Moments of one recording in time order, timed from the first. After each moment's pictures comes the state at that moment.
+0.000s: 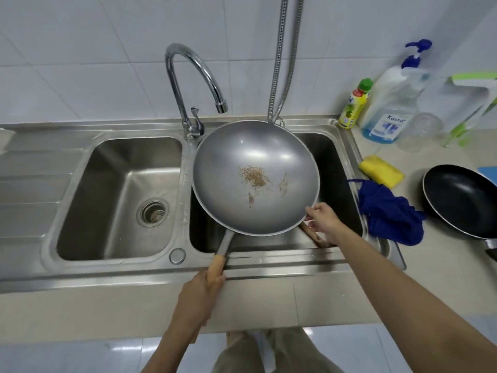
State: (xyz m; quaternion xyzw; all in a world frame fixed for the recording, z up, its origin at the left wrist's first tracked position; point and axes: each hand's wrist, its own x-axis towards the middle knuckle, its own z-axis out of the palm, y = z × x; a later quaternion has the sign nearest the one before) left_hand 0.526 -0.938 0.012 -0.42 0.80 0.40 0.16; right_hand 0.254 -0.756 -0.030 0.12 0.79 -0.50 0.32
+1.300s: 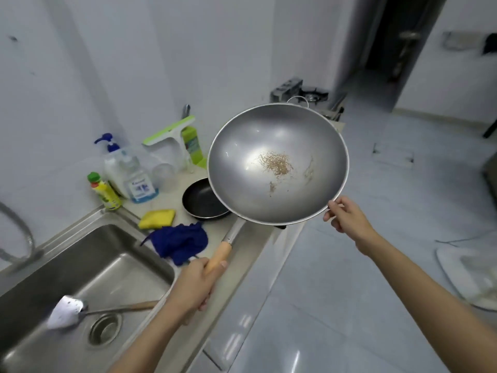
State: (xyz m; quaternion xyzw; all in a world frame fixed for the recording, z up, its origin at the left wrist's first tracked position) left_hand 0.391 -0.662 0.115 0.10 0.84 0.47 0.24; right_hand 0.449 -0.321 0.144 0.28 0.75 -0.59 -0.13
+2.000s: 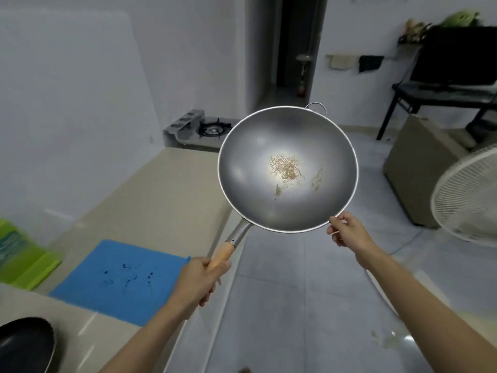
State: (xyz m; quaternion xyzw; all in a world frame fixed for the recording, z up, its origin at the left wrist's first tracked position) left_hand 0.252 -0.188 0.118 0.22 0.81 0.47 0.27; right_hand 0.430 0.102 0.134 0.44 0.66 -0.56 -0.24
